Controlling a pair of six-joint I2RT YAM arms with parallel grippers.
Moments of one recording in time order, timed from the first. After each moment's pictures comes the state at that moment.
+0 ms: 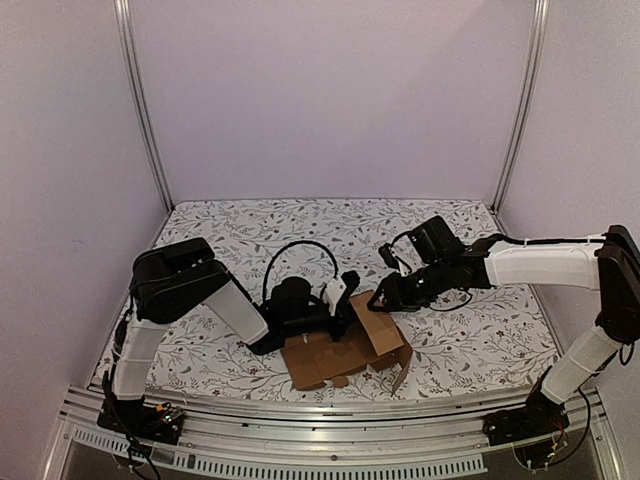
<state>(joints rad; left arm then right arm) -0.95 2.27 0.98 1.10 0.24 -0.03 0.73 1.58 0.97 -0.29 -0.38 0.48</state>
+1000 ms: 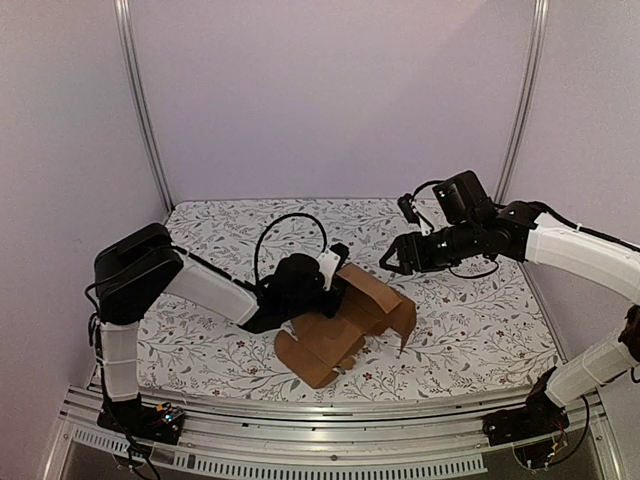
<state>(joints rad) -0.96 2.05 1.02 0.62 -0.20 -0.09 0.71 1.40 1.17 -0.54 -0.21 0.38</state>
